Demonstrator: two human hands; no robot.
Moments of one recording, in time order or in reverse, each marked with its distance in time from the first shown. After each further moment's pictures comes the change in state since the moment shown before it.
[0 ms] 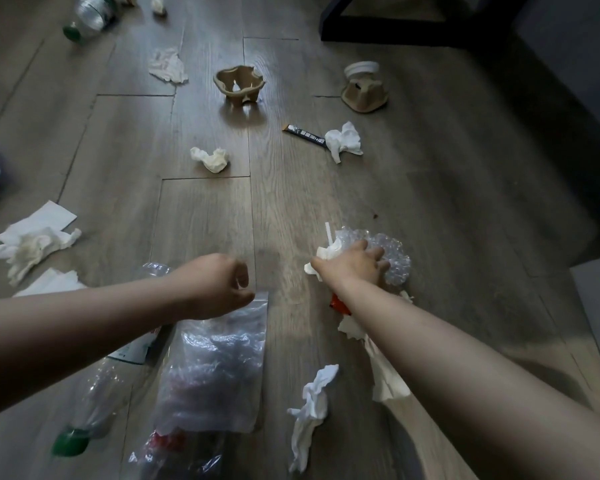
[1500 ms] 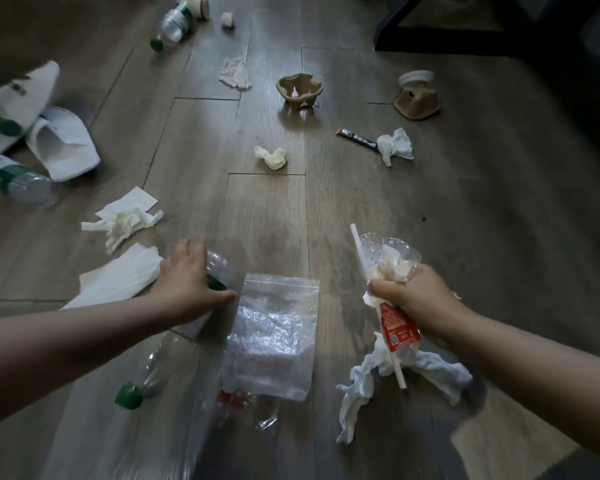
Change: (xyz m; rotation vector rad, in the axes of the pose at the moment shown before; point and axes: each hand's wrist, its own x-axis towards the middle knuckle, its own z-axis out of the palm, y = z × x) left_hand -0.058 -0.093 0.031 -0.141 0.309 -0.399; right_hand -0.091 0.032 -0.058 0.643 -0.485 -0.291
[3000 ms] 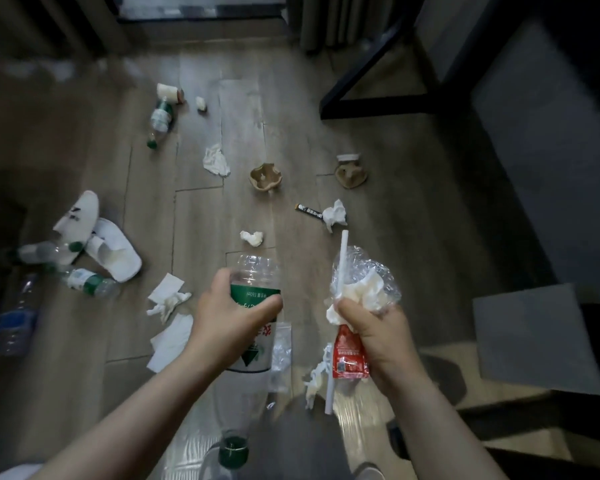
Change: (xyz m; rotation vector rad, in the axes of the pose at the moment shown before) left_hand -0.162 0.219 -0.352 -0.748 -0.030 -0.080; right_hand -0.198 -0.306 -0.076 0.587 0.211 0.018
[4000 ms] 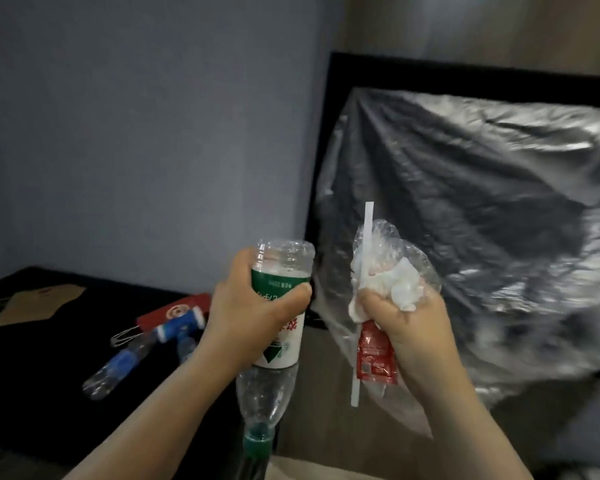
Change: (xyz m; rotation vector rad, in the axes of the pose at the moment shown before) left_hand -0.631 0.472 -0.108 -0.183 -1.050 1.194; right_hand -0.740 -0.398 -0.138 -0.055 1.249 -0.963
